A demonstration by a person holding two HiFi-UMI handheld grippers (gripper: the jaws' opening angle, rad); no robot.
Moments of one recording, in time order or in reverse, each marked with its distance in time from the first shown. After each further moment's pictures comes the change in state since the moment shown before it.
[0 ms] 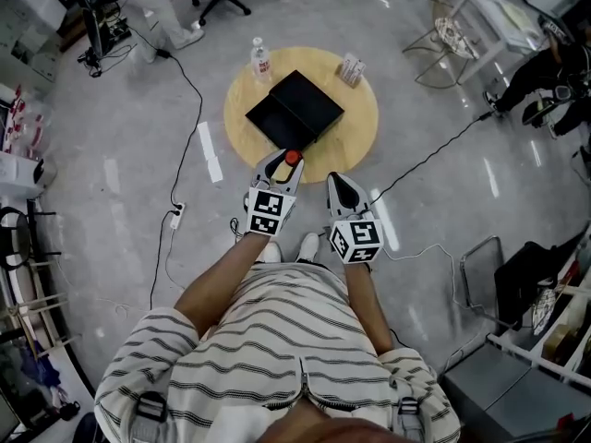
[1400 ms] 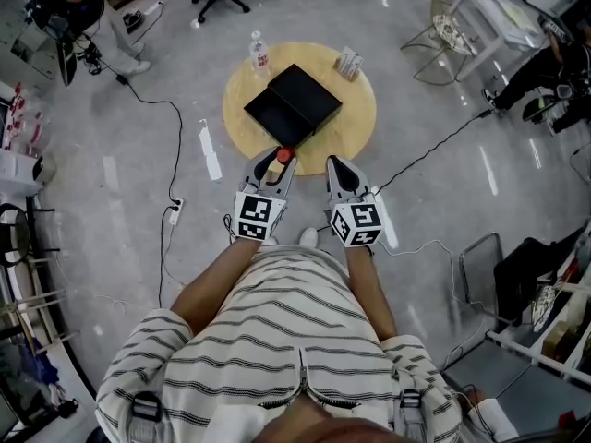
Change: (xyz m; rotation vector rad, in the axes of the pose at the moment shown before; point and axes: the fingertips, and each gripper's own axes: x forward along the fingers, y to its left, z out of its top) left arm -0.040 -0.005 0.023 -0.014 -0.087 0.021; right arm 0.007 -0.006 0.012 -0.022 -0.038 0.028
